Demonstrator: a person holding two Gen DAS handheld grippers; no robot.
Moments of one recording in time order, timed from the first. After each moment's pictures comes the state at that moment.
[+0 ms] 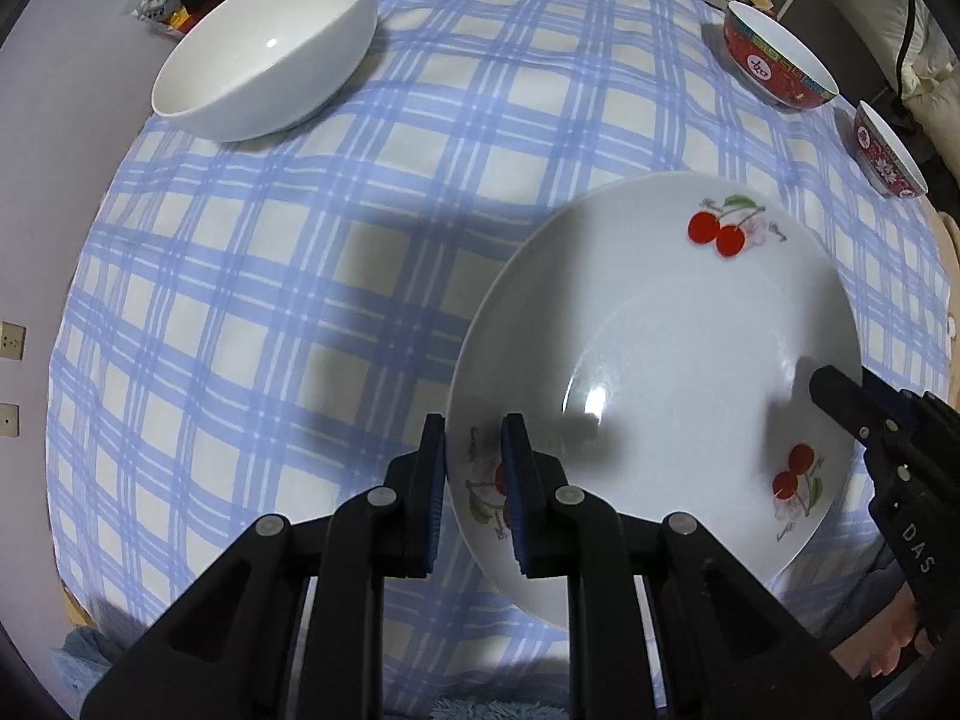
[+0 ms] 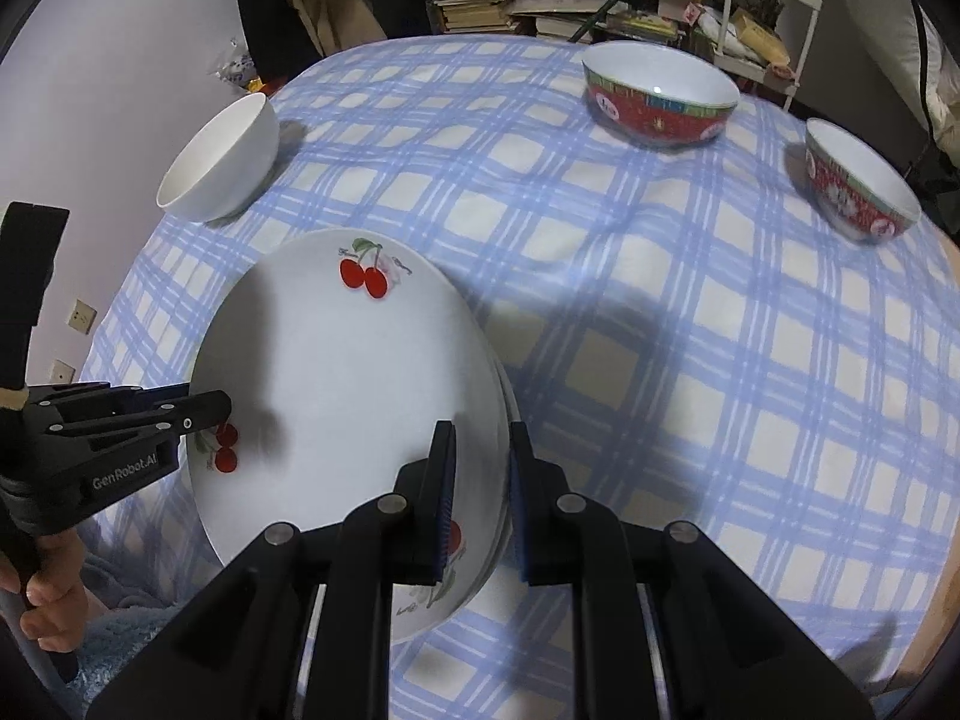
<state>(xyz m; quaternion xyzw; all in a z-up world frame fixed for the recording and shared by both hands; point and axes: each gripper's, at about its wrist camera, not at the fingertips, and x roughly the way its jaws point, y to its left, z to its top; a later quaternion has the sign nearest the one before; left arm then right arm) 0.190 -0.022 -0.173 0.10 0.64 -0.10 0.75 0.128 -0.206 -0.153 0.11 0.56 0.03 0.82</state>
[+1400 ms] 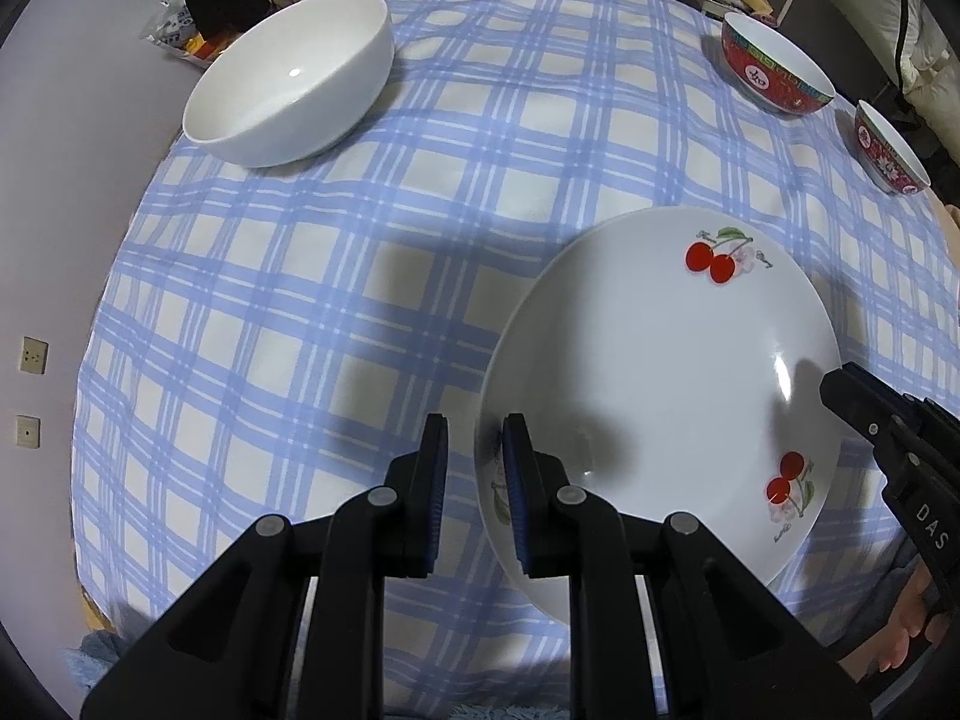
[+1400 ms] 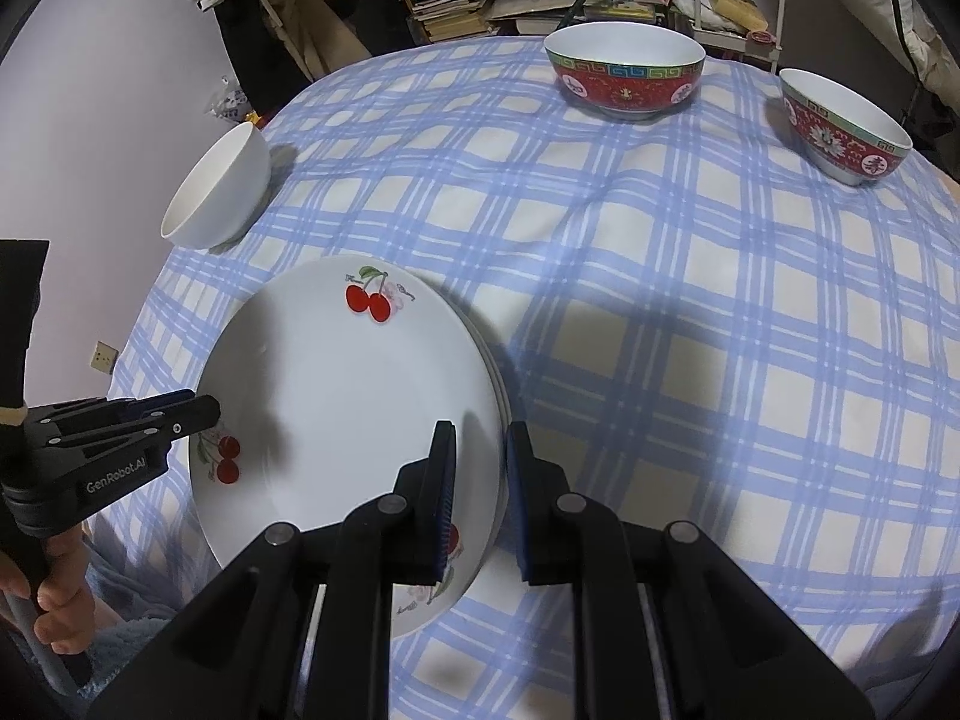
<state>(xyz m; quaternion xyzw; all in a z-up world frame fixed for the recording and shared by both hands) 0.184 -0.014 -0.157 0.12 0.62 -0.09 0.77 0.117 -0.222 -0.158 0.17 0.54 0.03 0.82</state>
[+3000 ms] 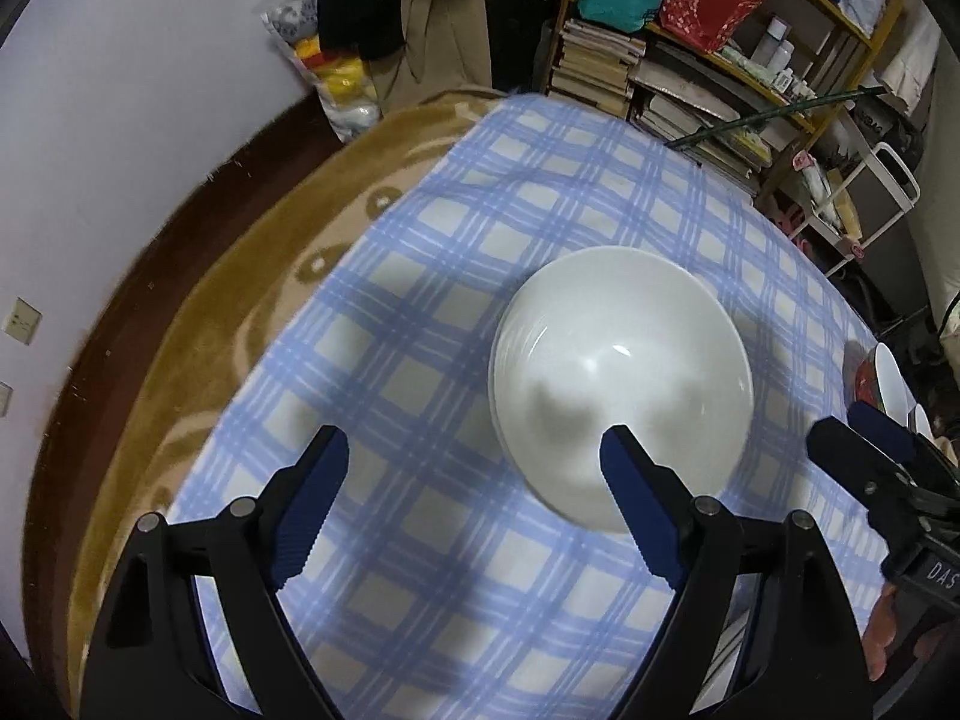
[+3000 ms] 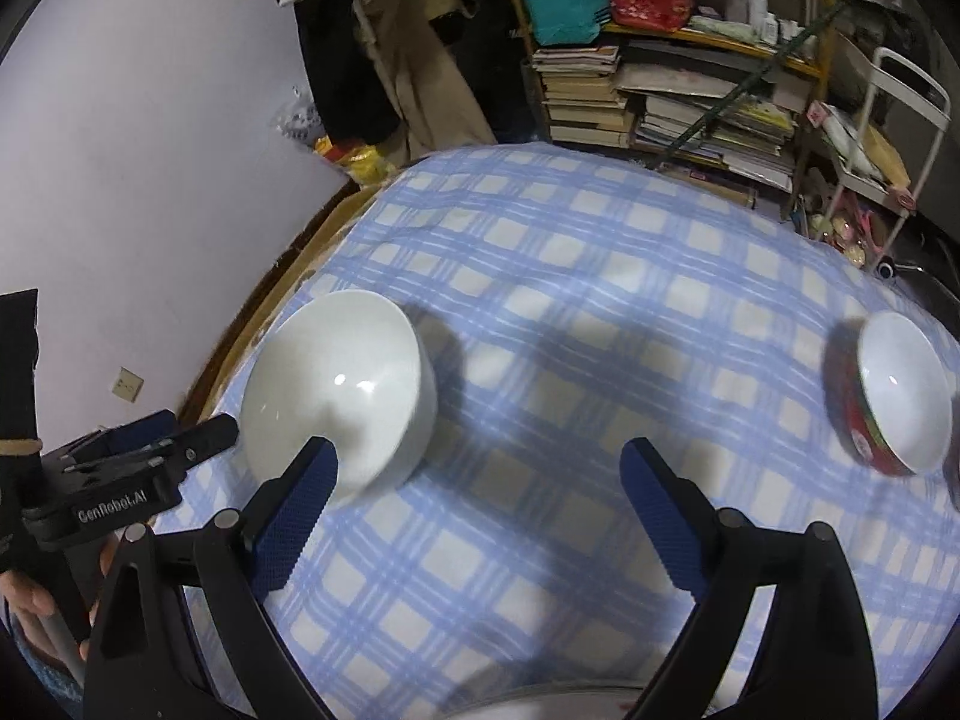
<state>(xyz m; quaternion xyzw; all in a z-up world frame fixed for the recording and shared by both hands) 0.367 0.137 -0.126 -0.03 0.57 -0.04 0.82 0.332 -0.096 -0.104 0.11 0.51 0.10 0.85</state>
